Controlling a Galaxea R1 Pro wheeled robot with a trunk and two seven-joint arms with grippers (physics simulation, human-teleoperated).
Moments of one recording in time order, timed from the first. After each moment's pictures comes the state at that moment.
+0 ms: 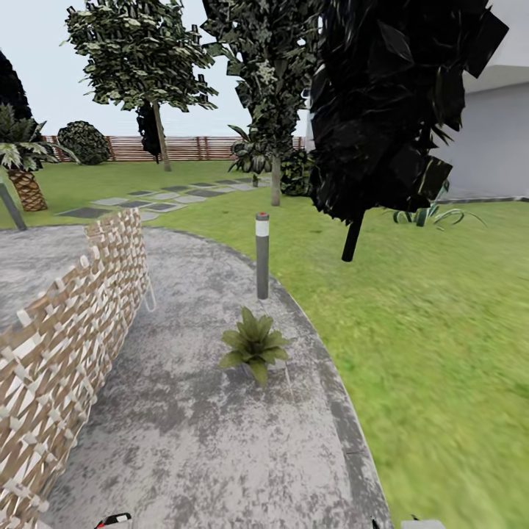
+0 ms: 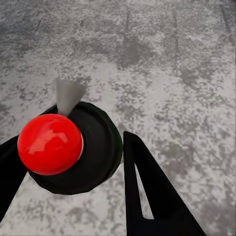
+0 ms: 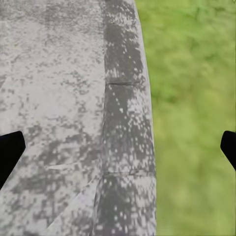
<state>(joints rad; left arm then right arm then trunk) -0.21 0.10 0.21 -0.26 0.00 -0.59 0.00 -0.32 -0.11 0.00 -0.06 0.01 -0.66 0.00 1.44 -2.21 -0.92</state>
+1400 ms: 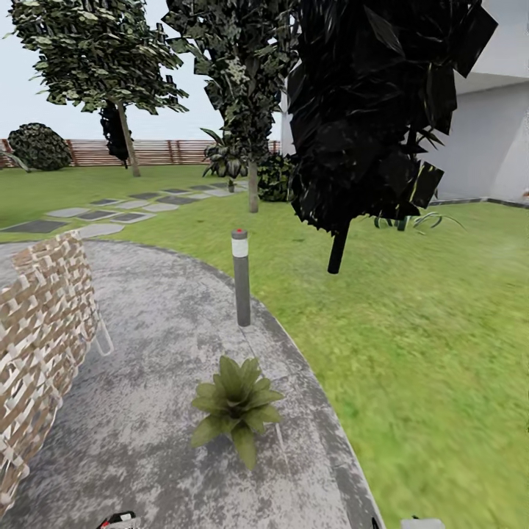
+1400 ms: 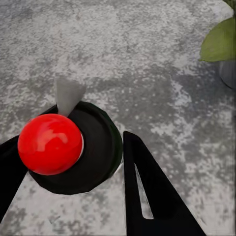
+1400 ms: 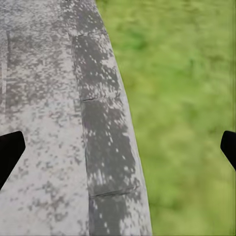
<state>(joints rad) -0.21 0.09 0.21 -0.27 0.00 -0.59 -0.01 -0.32 -0.11 0.00 -0.06 0.01 -0.66 0.00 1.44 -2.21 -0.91</state>
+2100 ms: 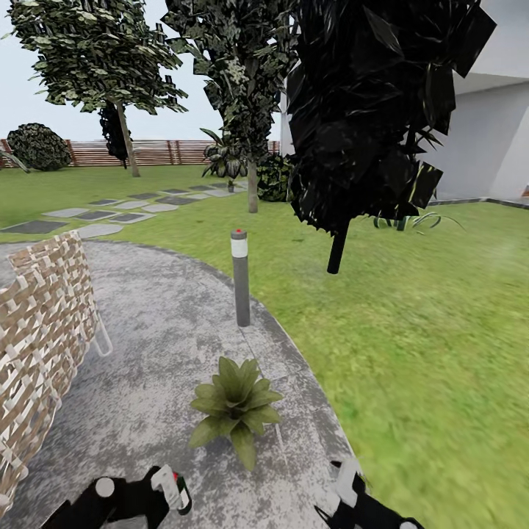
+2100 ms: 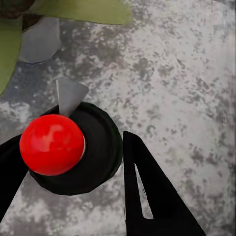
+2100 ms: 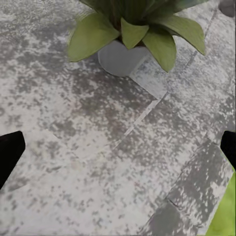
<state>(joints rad) -0.47 0.17 0.00 -0.39 -0.58 -0.21 -0.74 -0.33 -0.11 0.19 -0.48 0.52 -0.49 0.36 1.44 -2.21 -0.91</state>
